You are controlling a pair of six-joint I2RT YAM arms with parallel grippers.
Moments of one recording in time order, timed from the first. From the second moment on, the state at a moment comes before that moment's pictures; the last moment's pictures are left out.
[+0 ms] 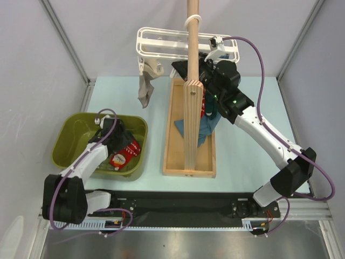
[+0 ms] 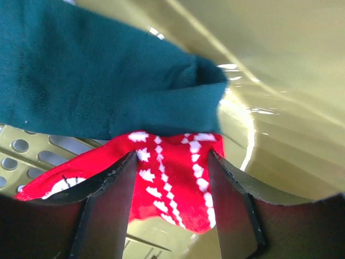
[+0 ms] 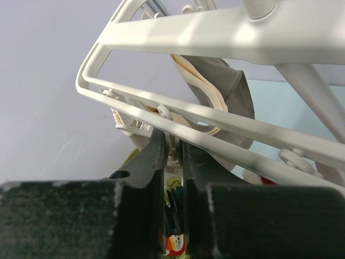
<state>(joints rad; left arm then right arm) -0.13 1.19 0.67 -0.39 -0.12 -0.73 0.63 1.55 1.61 0.10 -0.05 0.66</state>
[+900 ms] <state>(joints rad) -0.13 0.92 0.94 -0.55 -0.20 -0.63 0.63 1.55 1.61 0.09 -0.05 0.66</state>
